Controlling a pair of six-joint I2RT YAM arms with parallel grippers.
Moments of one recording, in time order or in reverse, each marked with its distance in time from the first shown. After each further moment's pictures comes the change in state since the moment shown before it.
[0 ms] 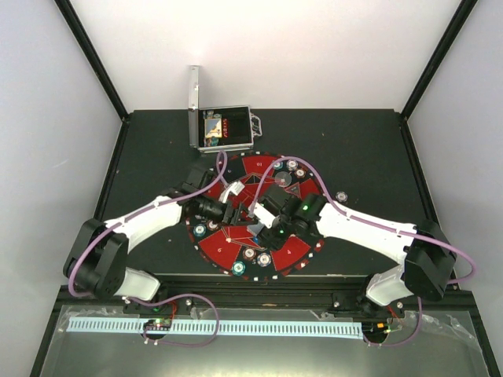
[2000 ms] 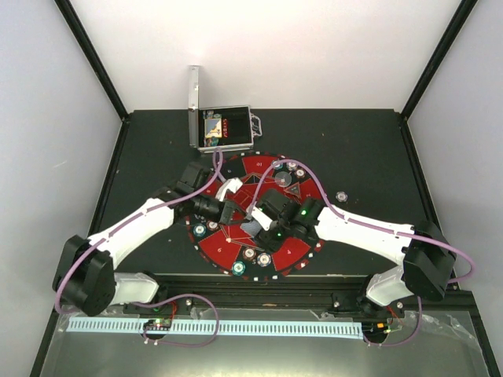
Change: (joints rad) left arm -0.018 -0.083 0.054 -0.119 -0.064 0.069; right arm 0.024 0.000 -0.039 0.054 0.032 0.032
